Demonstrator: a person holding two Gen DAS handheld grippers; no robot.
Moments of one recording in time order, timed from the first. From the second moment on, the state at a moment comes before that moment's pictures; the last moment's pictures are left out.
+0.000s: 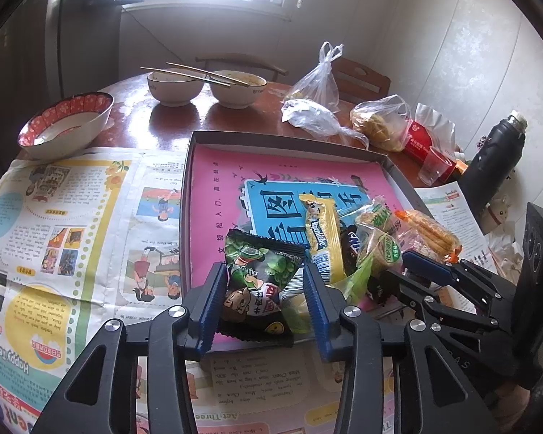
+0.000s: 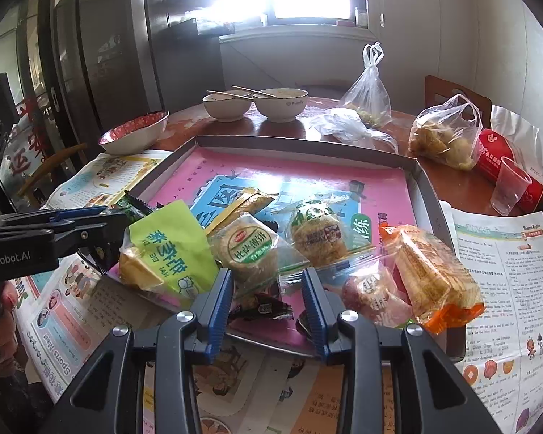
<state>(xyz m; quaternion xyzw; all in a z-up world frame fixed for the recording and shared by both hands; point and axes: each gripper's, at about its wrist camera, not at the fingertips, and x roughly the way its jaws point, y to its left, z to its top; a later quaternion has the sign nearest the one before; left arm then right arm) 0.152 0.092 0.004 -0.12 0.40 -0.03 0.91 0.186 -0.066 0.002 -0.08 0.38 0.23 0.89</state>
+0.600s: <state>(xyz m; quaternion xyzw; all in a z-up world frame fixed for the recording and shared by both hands) 0.145 0.086 0.015 -0.11 0.38 -0.02 0.92 0.185 -0.066 0.005 -0.07 0.38 0.23 0.89</state>
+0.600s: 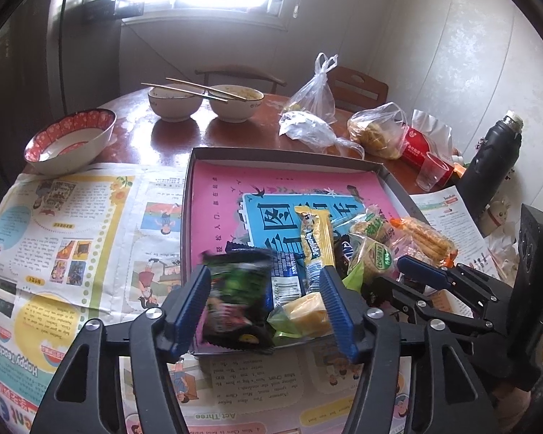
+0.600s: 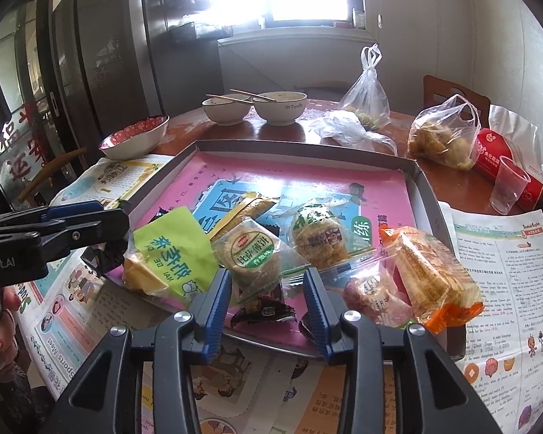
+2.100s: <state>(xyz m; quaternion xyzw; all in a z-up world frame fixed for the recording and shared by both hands) 0.103 0.052 0.059 -0.07 0.32 0.01 0.94 0.145 -0.097 0.068 -0.03 0.29 0.20 0.93</state>
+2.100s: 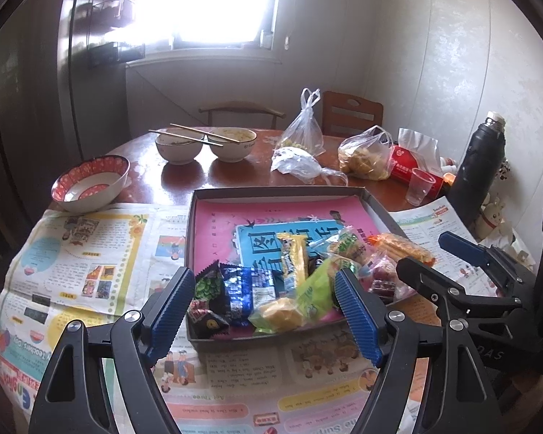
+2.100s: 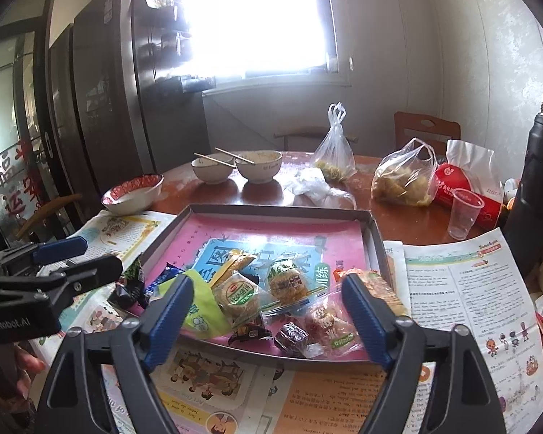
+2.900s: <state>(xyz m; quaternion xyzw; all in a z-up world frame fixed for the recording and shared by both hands) 0.044 0.020 0.010 -0.07 0.38 0.02 0.92 0.083 -0.136 0.036 0.00 0.35 0.16 0.92</state>
